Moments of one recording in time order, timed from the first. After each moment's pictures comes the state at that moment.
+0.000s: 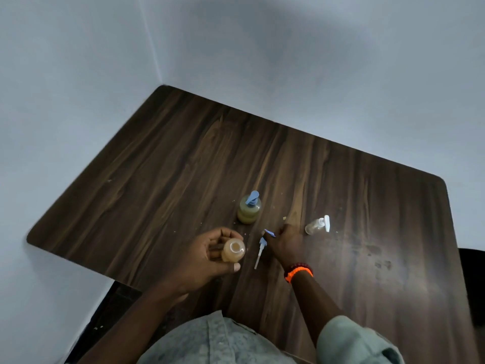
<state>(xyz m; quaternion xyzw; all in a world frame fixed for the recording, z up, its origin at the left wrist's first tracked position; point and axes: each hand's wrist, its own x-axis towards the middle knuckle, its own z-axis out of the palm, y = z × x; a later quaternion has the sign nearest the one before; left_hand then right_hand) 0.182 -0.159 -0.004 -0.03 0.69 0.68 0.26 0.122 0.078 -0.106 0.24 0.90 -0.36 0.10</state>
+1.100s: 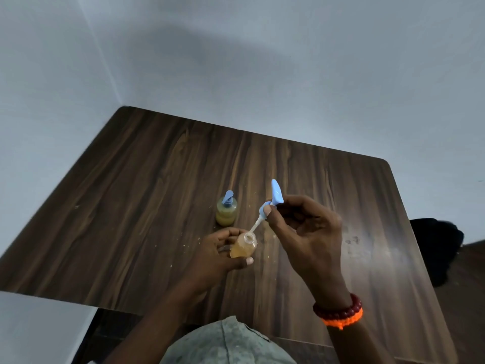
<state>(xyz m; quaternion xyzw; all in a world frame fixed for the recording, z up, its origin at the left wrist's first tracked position) 0.187 -0.114 0.006 0.03 0.71 0.66 0.24 0.218 0.063 0.104 0.00 0.80 -0.56 -0.21</state>
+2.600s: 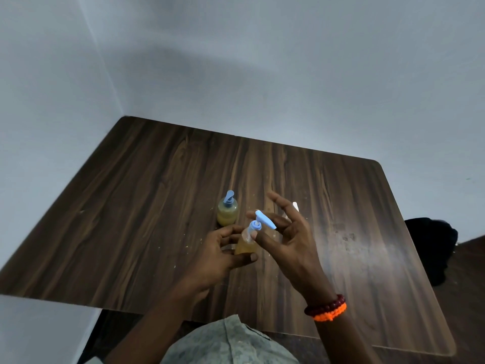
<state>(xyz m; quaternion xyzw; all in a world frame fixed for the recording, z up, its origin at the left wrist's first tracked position) 0.200 -0.122 0.020 0.04 0.68 0.68 0.26 0.234 0.058 0.061 0.02 0.79 -0.61 -0.07</state>
